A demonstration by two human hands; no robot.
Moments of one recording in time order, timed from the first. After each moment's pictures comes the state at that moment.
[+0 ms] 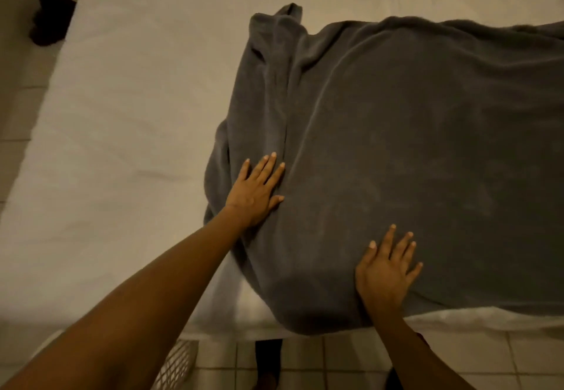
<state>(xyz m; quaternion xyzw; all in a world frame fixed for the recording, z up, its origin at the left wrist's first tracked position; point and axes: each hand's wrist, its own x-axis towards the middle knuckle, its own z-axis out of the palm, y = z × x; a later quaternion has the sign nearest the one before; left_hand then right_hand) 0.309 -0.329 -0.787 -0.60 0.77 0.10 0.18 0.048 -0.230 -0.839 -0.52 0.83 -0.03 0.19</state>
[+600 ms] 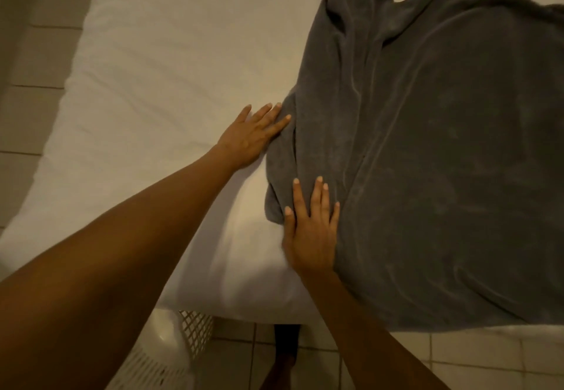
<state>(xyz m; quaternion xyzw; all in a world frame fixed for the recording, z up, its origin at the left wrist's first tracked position) 0.462 -0.363 -0.782 -0.58 0.79 0.11 0.16 0.279 -0.234 -0.813 -0.75 0.63 -0.06 0.20</state>
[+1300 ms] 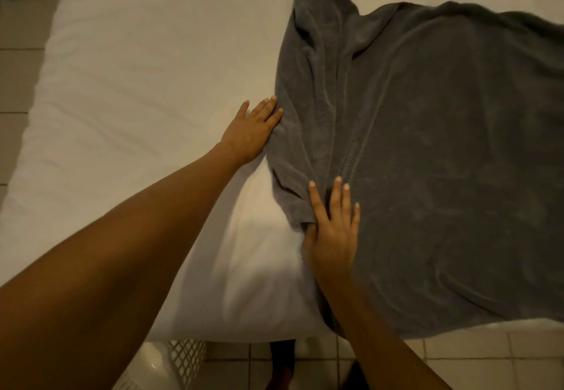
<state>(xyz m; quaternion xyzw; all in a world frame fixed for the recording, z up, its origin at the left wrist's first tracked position) 0.431 -0.423 -0.783 -0.59 0.79 0.10 0.13 0.231 -0.268 -0.806 -0.73 0.66 -0.13 0.09</state>
